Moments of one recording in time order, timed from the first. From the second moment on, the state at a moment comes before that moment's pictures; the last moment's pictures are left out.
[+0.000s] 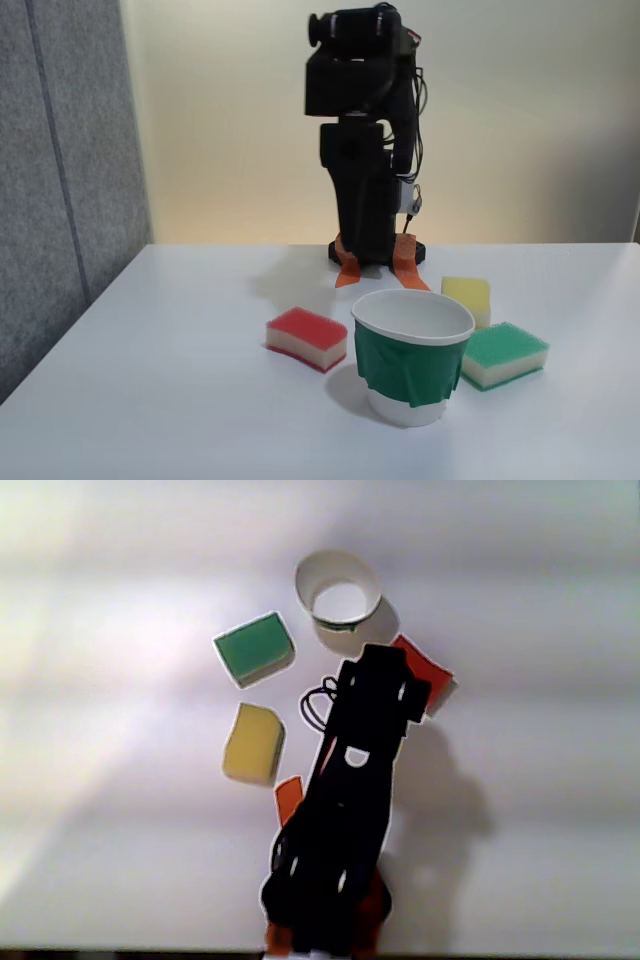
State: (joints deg) arm 19.9 128.2 117.9 85.4 -26.0
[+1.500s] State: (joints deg) arm 27.1 102.7 108.5 69.7 -41.2
